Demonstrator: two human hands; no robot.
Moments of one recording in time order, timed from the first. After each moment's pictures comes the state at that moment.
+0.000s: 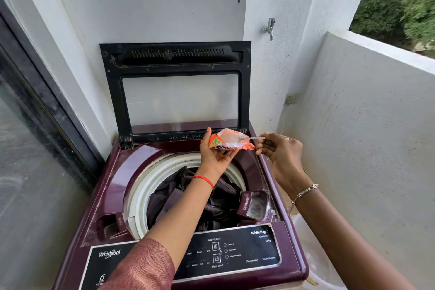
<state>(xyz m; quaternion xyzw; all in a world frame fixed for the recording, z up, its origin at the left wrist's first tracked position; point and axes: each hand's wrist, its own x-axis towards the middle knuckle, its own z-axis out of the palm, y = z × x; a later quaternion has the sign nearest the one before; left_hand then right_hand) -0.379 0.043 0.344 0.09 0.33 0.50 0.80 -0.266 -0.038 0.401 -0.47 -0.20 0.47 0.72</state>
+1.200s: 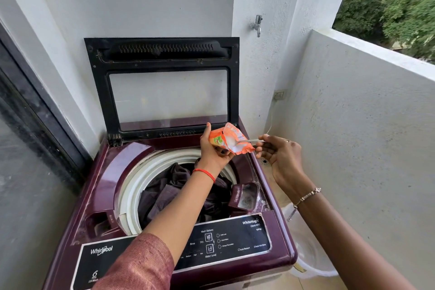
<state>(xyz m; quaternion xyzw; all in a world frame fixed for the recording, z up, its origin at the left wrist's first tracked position) -0.361 0.038 0.338 0.13 0.36 0.44 0.81 -0.255 -0.068 0.392 -0.48 -0.21 0.46 0.71</state>
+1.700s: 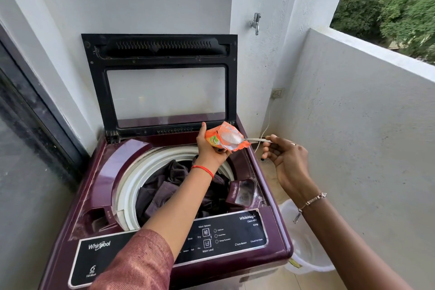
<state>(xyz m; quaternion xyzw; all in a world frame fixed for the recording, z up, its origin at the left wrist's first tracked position) -0.363 0.041 0.330 0.13 0.35 0.45 0.81 -0.246 -0.083 0.387 -0.45 -0.19 0.47 0.74</state>
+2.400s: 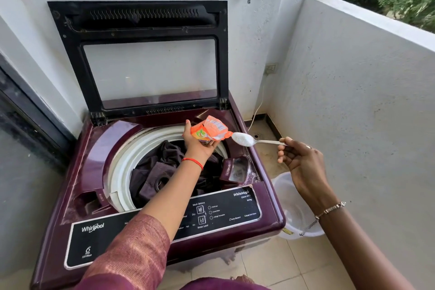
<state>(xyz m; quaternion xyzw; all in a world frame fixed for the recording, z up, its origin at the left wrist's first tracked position) -0.372 0.030 0.288 0.04 0.40 0.47 0.79 -0.216 -0.134 0.351 -0.49 -0.17 0.46 0.72</state>
